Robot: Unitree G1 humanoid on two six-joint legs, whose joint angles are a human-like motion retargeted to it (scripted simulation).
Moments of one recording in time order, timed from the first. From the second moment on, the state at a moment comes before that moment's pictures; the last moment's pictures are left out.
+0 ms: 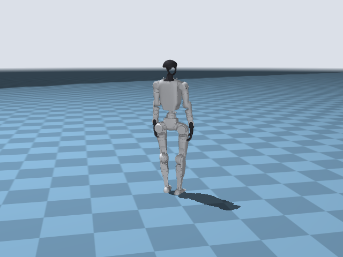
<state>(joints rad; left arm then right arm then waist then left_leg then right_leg) 0.02 0.09 0.37 1.62 0.18 0.08 -0.16 -0.02 -0.13 -0.01 1.49 -0.54 0.14 0.20 -0.21 0.02 -0.15 -0.07 -0.07 0.22 0.00 -0.04 0.03 -0.06 0.01 -0.17 0.06 -0.03 0.00</state>
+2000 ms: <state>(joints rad) 0.03 0.11 0.39 1.62 0.19 0.09 -0.16 0.01 -0.15 0.00 1.48 -0.54 0.13 0.20 -0.16 0.01 -0.15 -0.08 -0.09 0.17 0.00 -0.03 0.03 -0.04 -0.01 -0.22 0.06 -0.05 0.01</state>
